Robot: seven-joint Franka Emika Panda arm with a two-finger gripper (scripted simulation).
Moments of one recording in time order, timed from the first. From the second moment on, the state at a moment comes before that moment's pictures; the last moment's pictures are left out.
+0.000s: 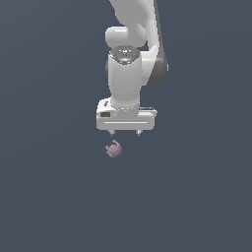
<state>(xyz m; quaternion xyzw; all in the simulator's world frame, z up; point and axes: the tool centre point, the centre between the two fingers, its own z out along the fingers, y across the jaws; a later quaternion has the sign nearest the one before) 0.015 -0.002 0.199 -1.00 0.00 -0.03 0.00</state>
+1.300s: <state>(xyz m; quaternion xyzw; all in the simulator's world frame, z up) 0.022 -0.022 0.196 -1.00 0.07 -0.05 0.01</state>
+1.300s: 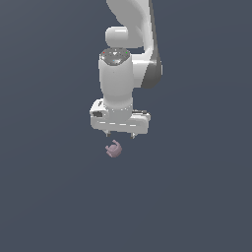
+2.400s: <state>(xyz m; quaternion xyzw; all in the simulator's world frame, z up) 0.002 -0.054 0.100 -0.94 0.34 0.00 0.00</state>
